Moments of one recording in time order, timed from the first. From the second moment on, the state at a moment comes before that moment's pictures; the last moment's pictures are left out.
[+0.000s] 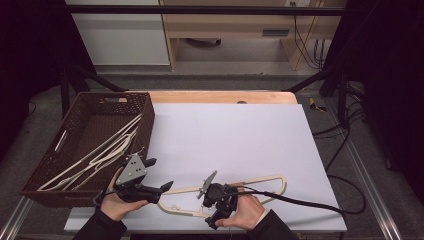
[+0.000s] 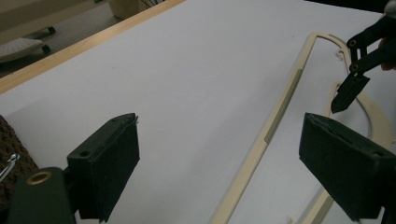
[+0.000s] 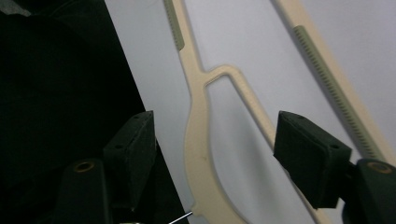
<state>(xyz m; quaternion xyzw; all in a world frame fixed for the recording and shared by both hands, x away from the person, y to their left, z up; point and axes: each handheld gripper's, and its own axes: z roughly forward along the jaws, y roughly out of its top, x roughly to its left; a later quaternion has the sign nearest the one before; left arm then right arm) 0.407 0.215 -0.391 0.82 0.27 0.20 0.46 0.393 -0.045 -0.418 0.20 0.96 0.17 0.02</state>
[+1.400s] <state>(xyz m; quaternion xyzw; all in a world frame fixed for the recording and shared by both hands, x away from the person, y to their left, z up) 0.407 0.212 -0.393 0.83 0.26 0.20 0.45 0.392 -0.022 -0.445 0.21 0.98 0.05 0.00</state>
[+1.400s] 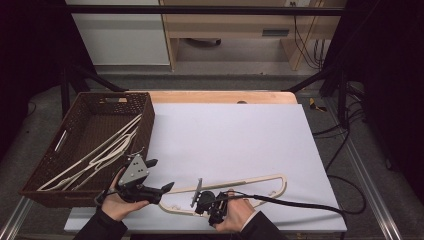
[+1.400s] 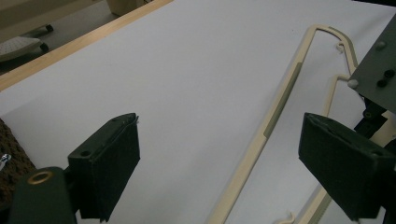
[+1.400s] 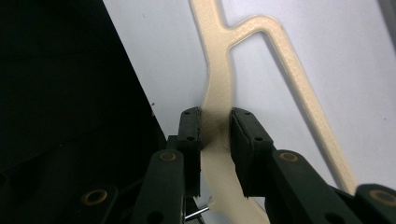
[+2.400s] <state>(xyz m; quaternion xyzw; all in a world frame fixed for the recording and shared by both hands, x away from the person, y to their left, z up) 0.390 0.192 -0.378 0.87 0.16 0.21 0.42 0.415 -0.051 -0.364 0.21 0.98 0.07 0.01</state>
